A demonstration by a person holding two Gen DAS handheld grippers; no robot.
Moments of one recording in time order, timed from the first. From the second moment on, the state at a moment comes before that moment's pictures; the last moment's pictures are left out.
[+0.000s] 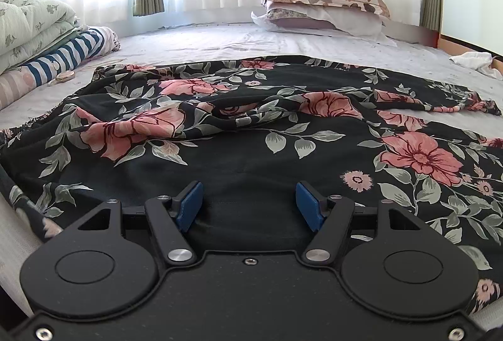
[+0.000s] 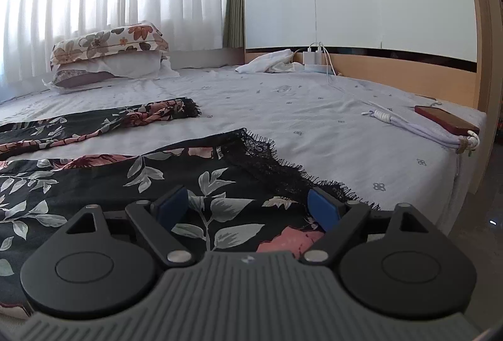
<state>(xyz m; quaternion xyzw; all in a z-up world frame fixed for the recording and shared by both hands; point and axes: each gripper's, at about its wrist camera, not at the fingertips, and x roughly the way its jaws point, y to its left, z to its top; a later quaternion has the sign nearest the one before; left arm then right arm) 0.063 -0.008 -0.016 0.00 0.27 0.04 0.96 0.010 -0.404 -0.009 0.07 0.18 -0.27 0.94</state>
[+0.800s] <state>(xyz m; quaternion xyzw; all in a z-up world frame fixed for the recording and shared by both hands) 0.132 0.065 0.080 -0.02 0.26 0.05 0.96 0.079 -0.356 0.110 0.11 0.15 -0.14 0.97</state>
